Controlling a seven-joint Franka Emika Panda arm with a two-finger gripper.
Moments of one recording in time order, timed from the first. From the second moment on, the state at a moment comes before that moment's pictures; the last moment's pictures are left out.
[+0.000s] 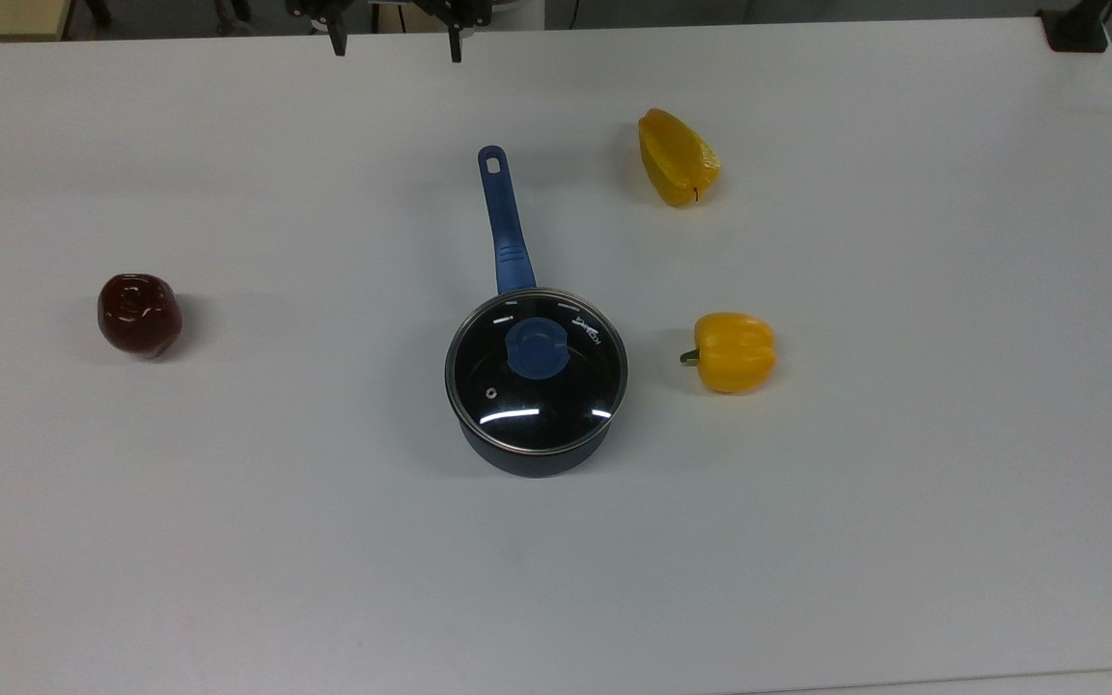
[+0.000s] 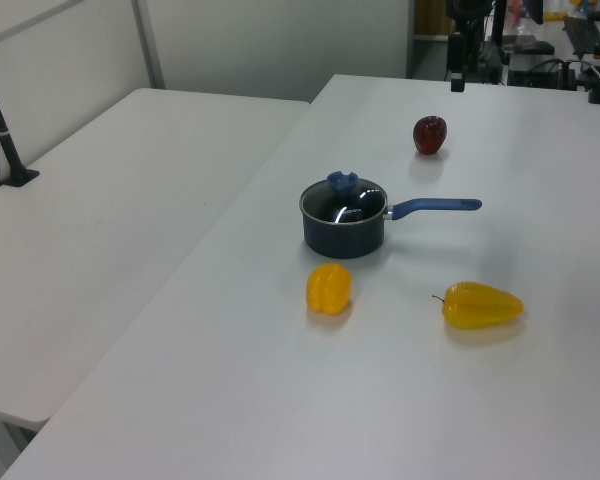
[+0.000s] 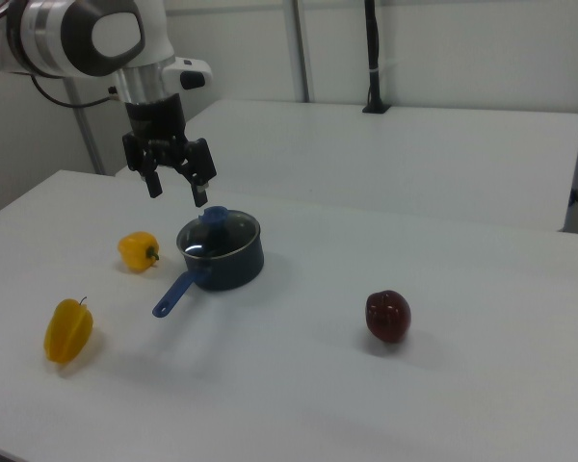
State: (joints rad) arm -0.02 0.07 0.05 -1.56 -0.03 1.60 0.00
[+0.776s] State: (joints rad) arm -0.01 0.08 0.05 -1.52 -0.03 1.63 0.00
